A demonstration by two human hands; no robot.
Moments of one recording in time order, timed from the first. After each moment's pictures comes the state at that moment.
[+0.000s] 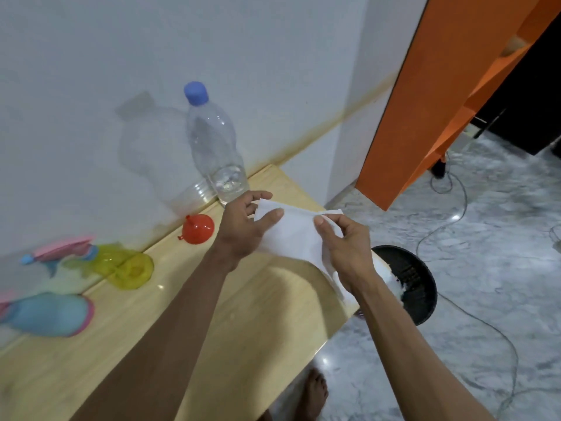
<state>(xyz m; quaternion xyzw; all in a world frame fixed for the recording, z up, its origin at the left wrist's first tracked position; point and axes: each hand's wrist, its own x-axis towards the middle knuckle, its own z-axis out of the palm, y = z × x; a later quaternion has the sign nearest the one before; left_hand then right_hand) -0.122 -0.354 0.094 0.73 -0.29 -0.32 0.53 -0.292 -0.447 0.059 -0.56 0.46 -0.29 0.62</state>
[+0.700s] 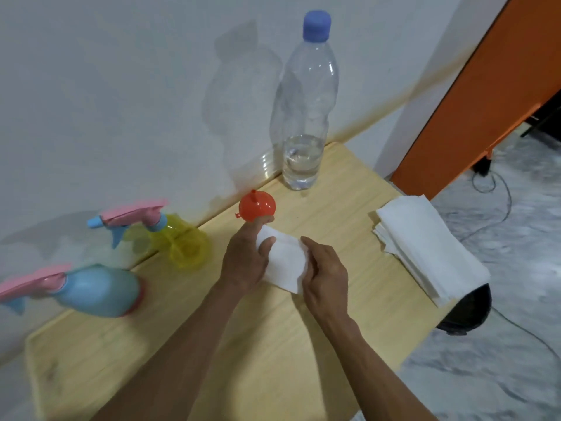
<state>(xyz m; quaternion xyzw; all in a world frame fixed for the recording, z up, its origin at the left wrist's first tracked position) -0.022 -0.227 -0.032 0.85 -0.39 -0.16 0.32 -0.175 -0.291 -0.048 -0.76 0.43 -0.26 0.41</state>
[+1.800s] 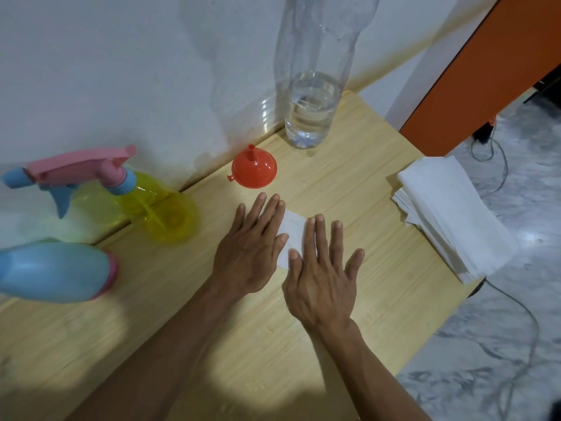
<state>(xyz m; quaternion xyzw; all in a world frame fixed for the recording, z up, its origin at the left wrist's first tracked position) -0.020 -0.204 -0.109 0.80 -0.59 -0.07 0.04 -0.170 -0.251 -0.107 -0.86 0.47 -0.01 0.17</state>
